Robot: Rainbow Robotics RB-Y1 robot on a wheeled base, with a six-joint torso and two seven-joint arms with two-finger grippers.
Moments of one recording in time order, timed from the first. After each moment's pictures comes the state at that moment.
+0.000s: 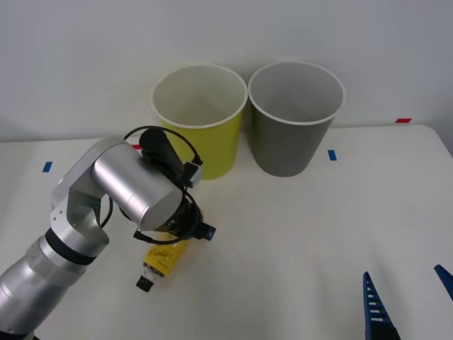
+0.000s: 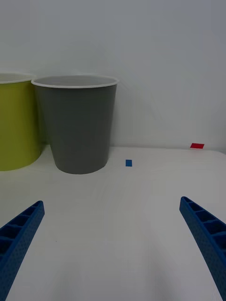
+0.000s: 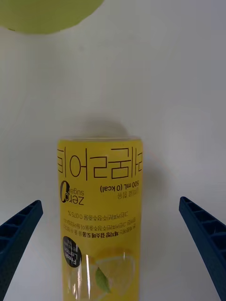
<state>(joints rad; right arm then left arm) 1.07 -0.42 0.24 -2.25 -0.27 -0.49 1.69 -0.50 0.38 -0.49 -1.85 0.44 1.67 -1.29</state>
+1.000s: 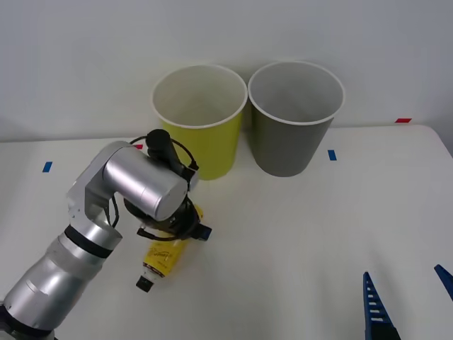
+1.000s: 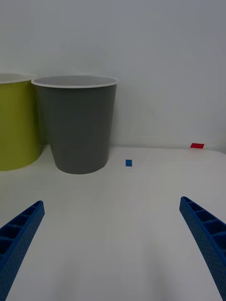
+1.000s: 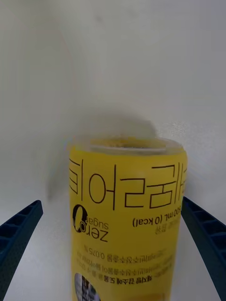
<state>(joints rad) 1.07 -0.42 0.24 -2.25 -0.27 -0.49 1.69 -0.50 0.28 -0.41 -1.67 0.34 1.65 -1.41</state>
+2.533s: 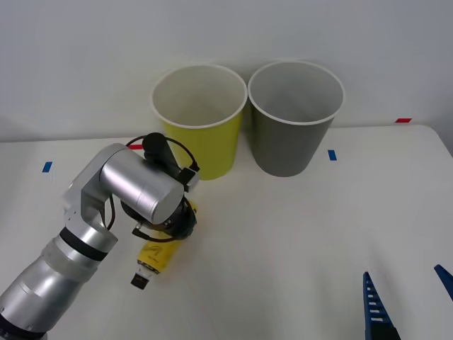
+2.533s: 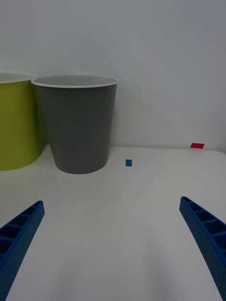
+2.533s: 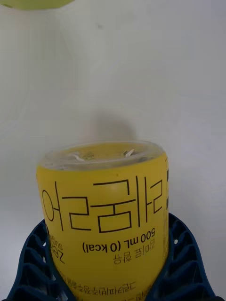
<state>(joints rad) 1.07 -0.42 0.24 -2.25 -0.27 -0.49 1.69 -0.47 0.32 -0.44 -1.74 0.35 1.62 -1.45</state>
